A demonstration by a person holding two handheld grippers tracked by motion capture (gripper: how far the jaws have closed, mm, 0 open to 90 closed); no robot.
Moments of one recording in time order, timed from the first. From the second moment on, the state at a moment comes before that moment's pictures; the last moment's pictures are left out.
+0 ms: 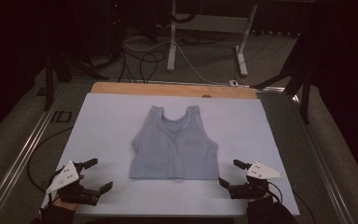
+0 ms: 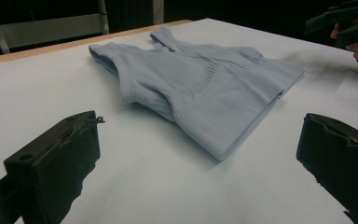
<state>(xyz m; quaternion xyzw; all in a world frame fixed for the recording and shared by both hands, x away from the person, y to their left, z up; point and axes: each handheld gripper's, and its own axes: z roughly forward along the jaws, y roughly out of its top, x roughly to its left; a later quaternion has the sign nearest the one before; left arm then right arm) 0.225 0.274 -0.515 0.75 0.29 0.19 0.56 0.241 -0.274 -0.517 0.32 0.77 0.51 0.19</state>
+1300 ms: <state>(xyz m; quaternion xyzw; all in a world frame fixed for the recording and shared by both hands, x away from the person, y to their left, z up) 0.231 0.249 -0.496 0.78 0.27 0.13 0.55 0.237 -0.259 -0.488 0.31 0.77 0.53 0.18</state>
